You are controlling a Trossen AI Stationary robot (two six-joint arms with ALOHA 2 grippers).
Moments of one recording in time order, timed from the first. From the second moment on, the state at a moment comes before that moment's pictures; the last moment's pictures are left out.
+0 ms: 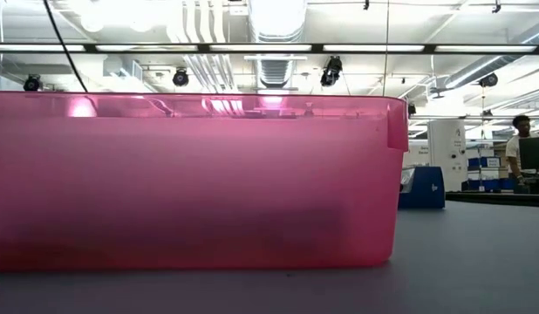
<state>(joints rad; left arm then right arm) -0.03 1.36 1.16 0.48 -0.21 -0.78 0.20 1.08 1.19 -0.62 0.04 0.17</state>
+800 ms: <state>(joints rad) -0.03 1.41 1.16 0.51 -0.22 -0.78 0.20 0.80 0.88 -0.36 0.17 0.16</state>
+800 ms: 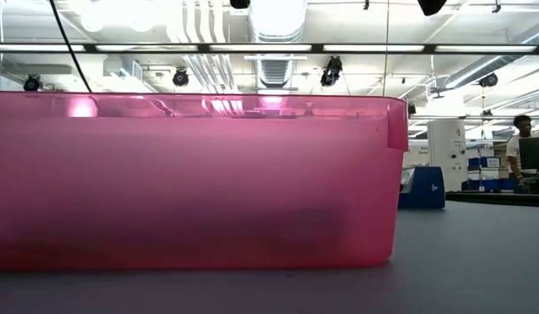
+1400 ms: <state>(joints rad) -0.03 1.36 1.15 0.40 -0.21 -0.45 0.18 0.78 0.88 -0.35 0.26 0.21</state>
